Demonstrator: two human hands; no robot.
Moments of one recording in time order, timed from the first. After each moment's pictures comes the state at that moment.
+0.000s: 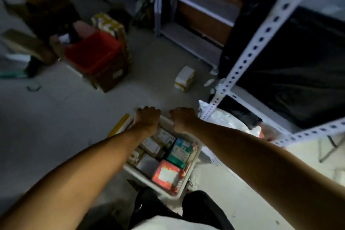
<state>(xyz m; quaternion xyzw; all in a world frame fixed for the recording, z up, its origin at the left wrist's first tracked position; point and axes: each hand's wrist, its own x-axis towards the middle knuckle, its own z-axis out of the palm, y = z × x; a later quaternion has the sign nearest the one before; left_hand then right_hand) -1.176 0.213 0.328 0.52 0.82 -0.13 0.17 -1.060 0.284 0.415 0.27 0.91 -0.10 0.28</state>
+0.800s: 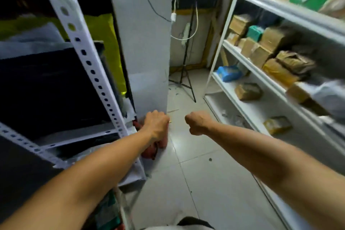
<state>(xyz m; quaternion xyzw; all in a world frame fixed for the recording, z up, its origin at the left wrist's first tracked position) -0.689 0.375 0.428 0.91 0.40 -0.11 0.00 -0.526 0.320 0.445 0.69 0.68 -0.06 0.22</state>
